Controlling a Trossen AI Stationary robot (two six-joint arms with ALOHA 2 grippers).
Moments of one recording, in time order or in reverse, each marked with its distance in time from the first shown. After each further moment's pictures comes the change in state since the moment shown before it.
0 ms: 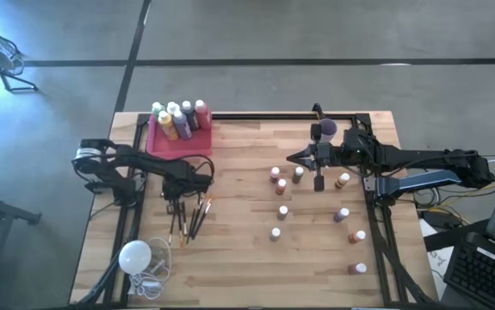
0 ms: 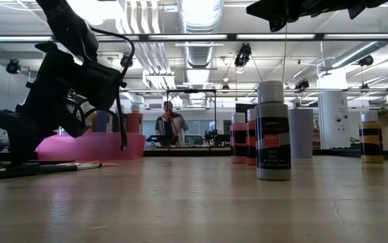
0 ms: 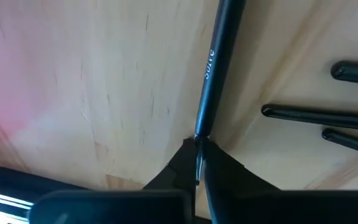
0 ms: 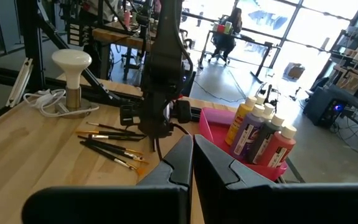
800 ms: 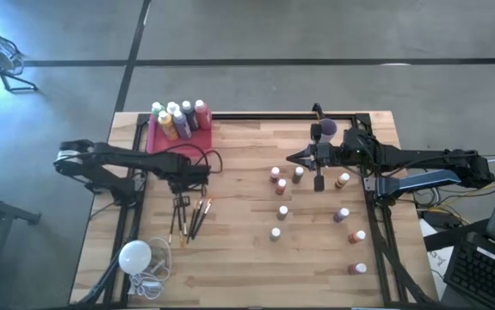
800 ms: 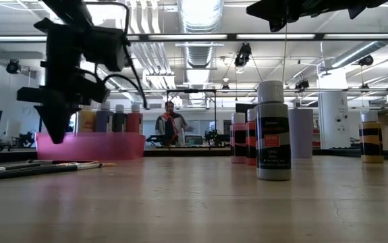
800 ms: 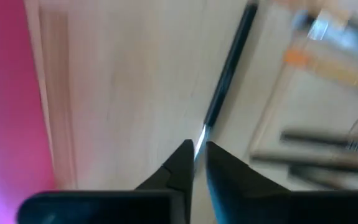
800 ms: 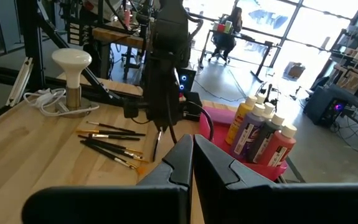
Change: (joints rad) left arm 0.000 -0.215 0.076 0.050 -0.065 0.052; right arm 0.000 0.000 0.000 -0.003 0.000 0.000
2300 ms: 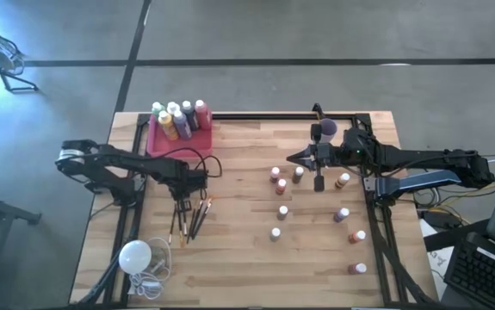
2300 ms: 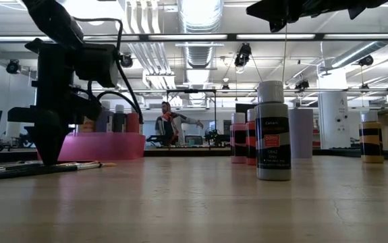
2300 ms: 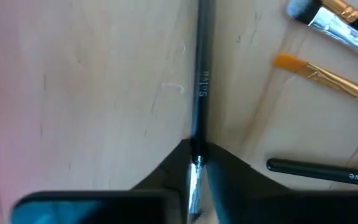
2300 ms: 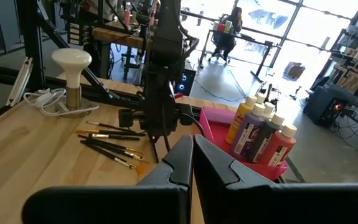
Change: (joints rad) left arm 0.000 0.144 -0.158 0.221 0.076 -0.052; right arm 0.000 0.000 -0.001 0.001 0.000 0.000
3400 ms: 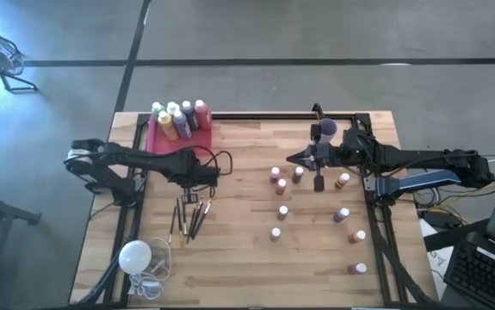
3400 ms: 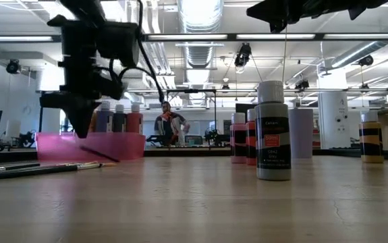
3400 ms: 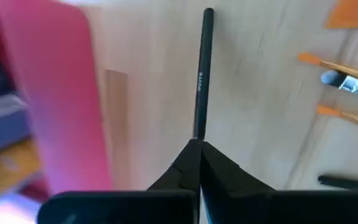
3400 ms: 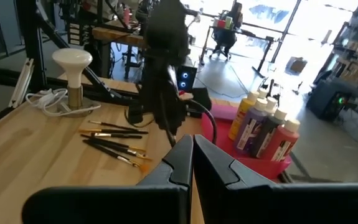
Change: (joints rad) left arm -0.048 -0.046 0.273 -0.227 -0.262 0.110; right arm 0.000 0.000 -0.004 -0.006 0.002 0.030
